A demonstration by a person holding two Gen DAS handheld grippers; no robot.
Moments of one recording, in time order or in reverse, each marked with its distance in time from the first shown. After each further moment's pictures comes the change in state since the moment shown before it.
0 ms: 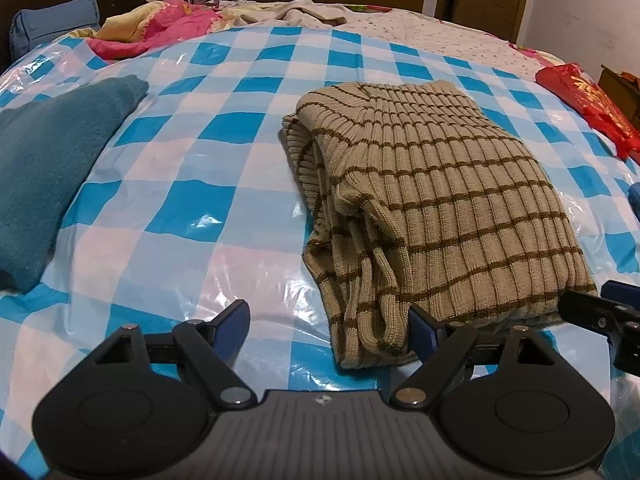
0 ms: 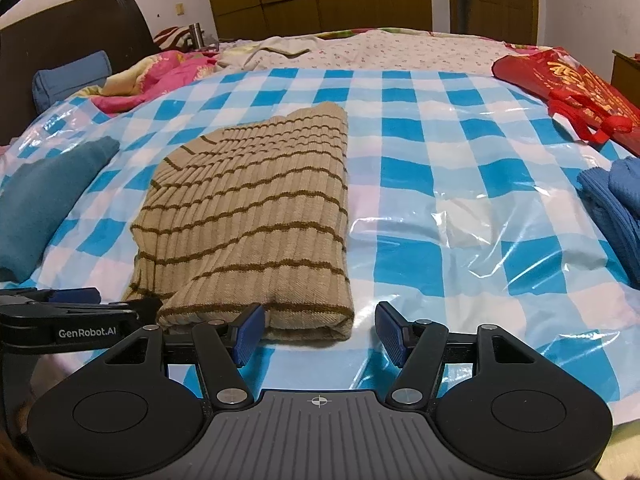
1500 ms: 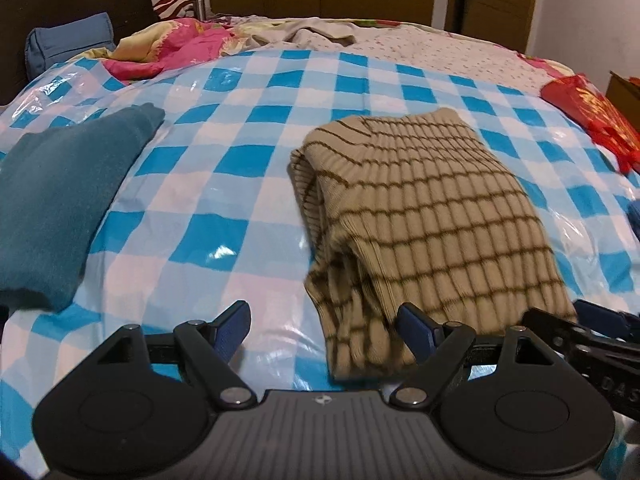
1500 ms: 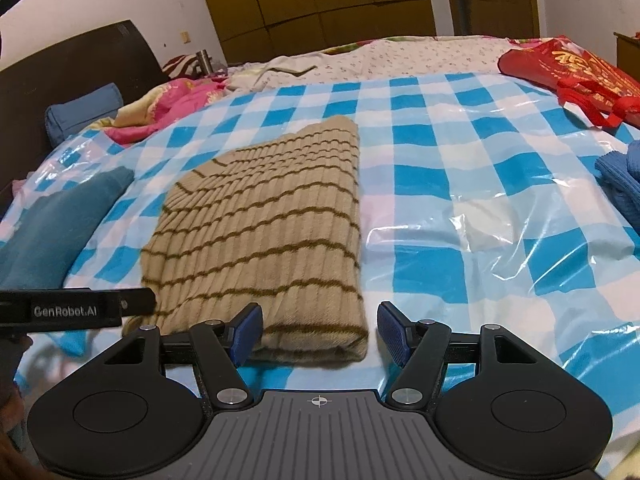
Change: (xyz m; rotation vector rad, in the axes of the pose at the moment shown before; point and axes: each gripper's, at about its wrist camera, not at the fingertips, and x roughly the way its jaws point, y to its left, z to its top) left arm -0.028 -0.014 0.014 0.008 -0.030 0.046; right arm 0.006 -0.007 -0.004 0.063 -0.059 0.092
